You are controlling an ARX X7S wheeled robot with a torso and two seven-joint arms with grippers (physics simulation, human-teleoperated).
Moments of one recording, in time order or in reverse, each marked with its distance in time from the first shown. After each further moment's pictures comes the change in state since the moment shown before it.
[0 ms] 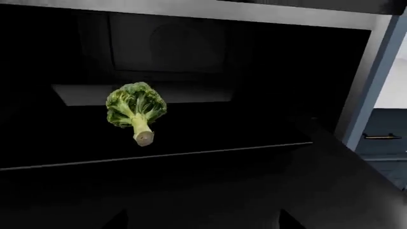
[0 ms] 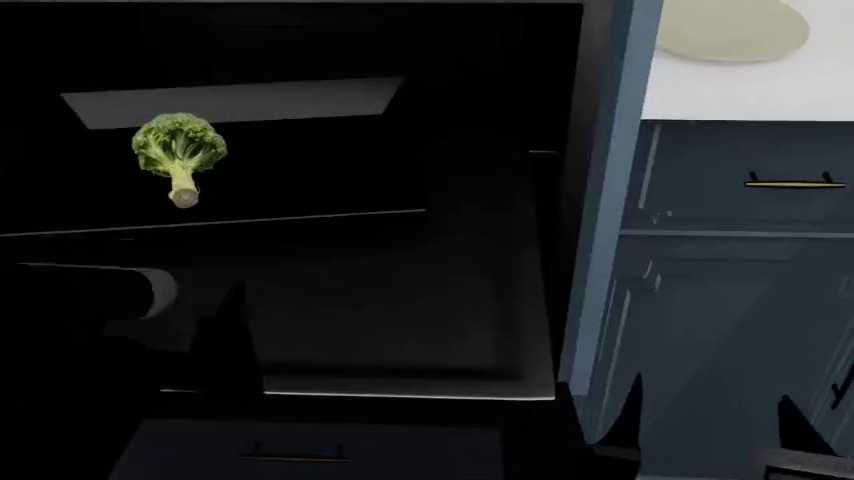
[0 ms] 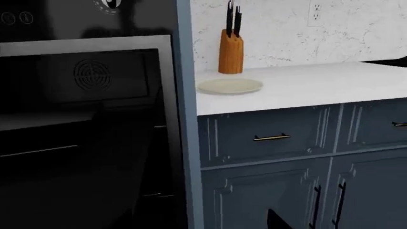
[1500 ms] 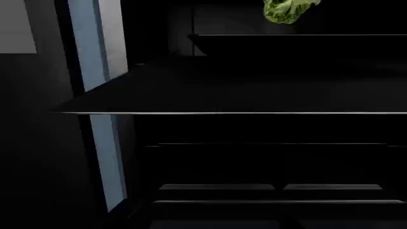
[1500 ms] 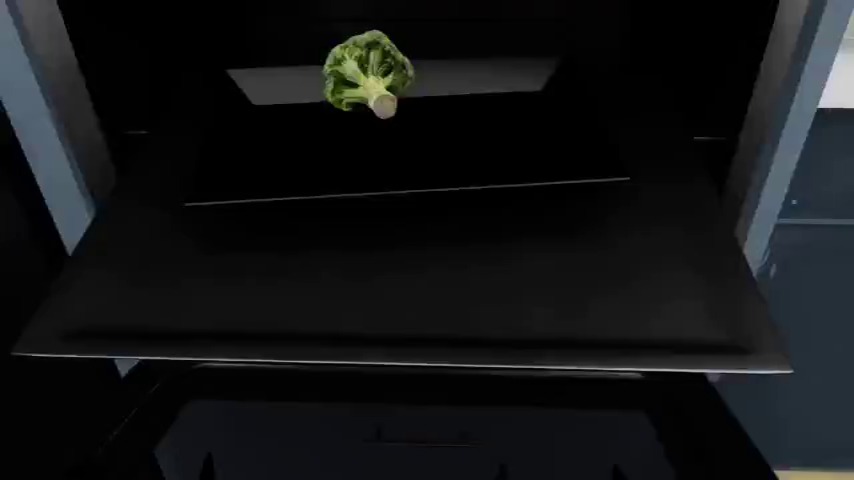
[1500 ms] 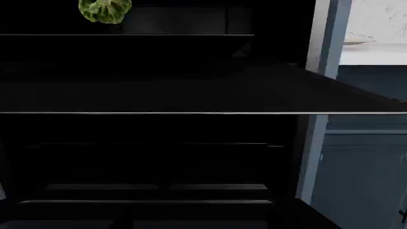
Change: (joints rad) left arm 0.485 0.085 -0.063 -0.409 0.291 0.972 0.124; right arm -0.076 -0.203 -0.225 0.882 -0.407 -0.959 -0.222
